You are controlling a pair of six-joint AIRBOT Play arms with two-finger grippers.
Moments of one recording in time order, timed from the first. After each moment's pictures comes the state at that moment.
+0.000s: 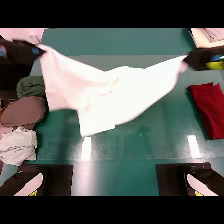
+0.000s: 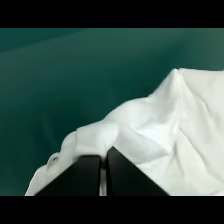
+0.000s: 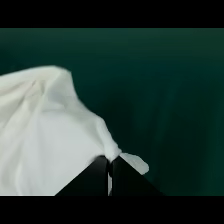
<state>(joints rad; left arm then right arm) 0.02 -0.99 1.54 0.93 -1.17 -1.22 0.12 -0.94 1.53 -1.42 1.28 1.67</state>
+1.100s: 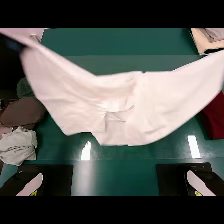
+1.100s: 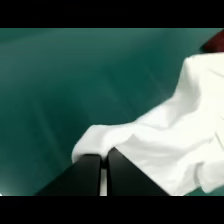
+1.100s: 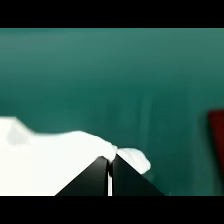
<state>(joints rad) 0.02 -0.94 1.58 0.94 -1.40 -1.30 -0.14 -0.94 1.59 -1.32 1.43 1.61</state>
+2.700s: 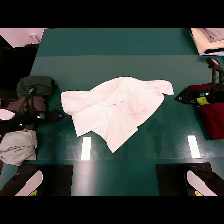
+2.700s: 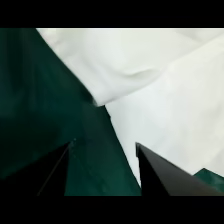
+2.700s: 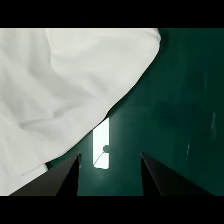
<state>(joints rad) 0.24 -0.94 0.51 0.78 -0.88 -0.95 -0.14 -0.93 0.98 -1.19 1.24 1.51</state>
